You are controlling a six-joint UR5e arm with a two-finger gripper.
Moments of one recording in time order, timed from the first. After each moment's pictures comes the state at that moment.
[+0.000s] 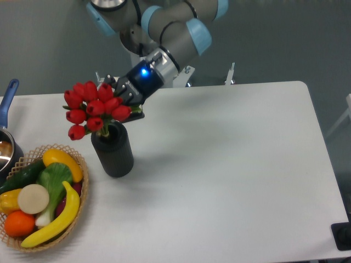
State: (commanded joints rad) arm 2.60 -1.49 -2.13 -0.69 0.24 1.00
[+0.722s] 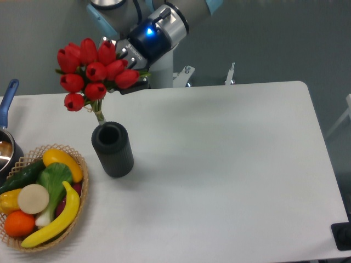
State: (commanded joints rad) arm 2.67 -1.47 -1.98 -0.69 0.18 0.79
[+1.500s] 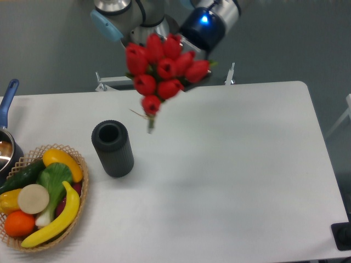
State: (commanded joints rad) arm 2.82 -1.60 -1.85 -0.69 0.49 0.89
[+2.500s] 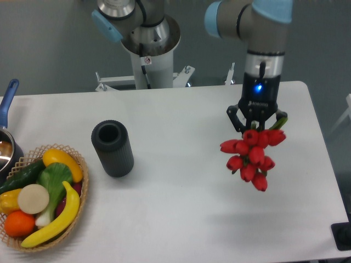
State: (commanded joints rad) arm 2.73 -1.80 -1.77 -0.77 1.31 1.11
